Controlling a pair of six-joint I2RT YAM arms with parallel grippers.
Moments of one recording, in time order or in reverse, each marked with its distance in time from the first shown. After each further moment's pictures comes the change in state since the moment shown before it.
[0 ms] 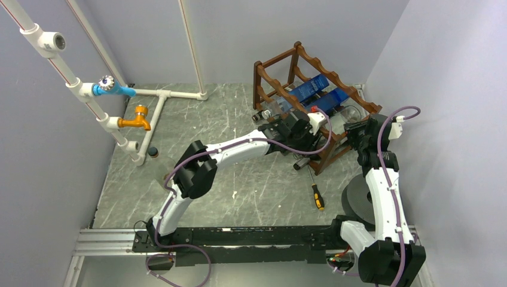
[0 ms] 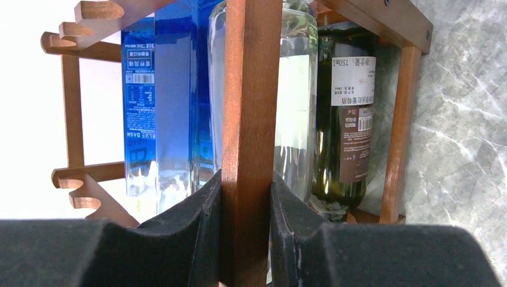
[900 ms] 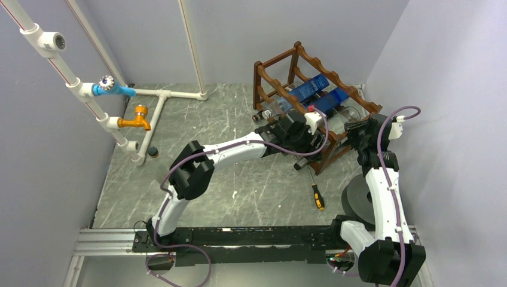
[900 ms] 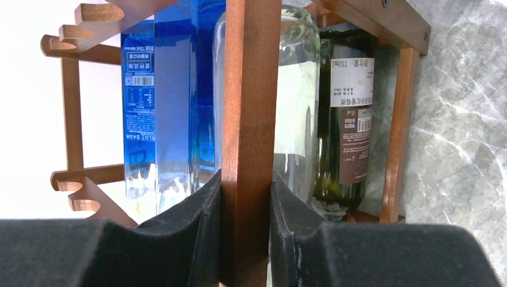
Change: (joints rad) left arm 0.008 -0.041 -0.095 0.126 0.039 -0.054; right arm 0.000 0.001 0.000 0.003 0.008 -0.004
